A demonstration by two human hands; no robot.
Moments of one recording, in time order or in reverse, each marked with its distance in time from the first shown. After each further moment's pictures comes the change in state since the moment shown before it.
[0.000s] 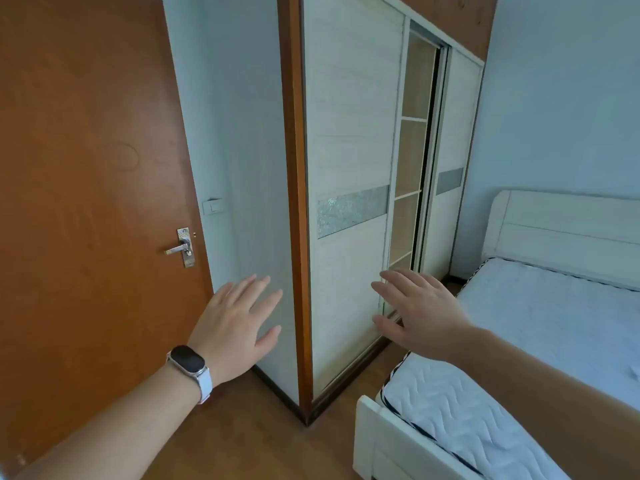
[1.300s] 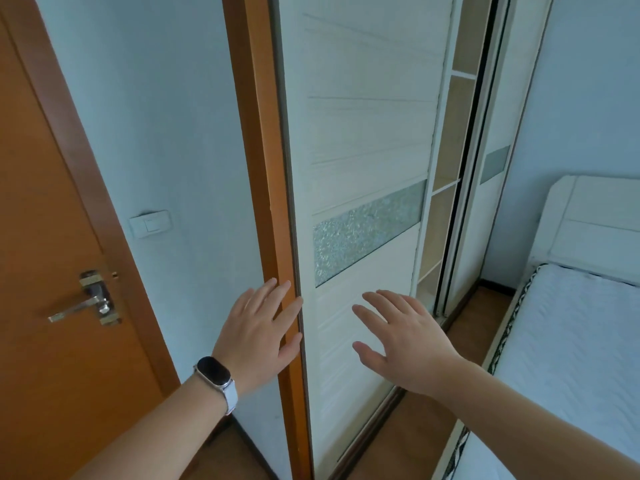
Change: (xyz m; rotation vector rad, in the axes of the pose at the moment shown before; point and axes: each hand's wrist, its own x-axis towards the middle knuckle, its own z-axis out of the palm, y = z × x) left_hand 0.409 -0.121 0.328 0.009 -0.013 0.032; right_hand 0.382 0.170 0.296 0.103 -0.007 -0.026
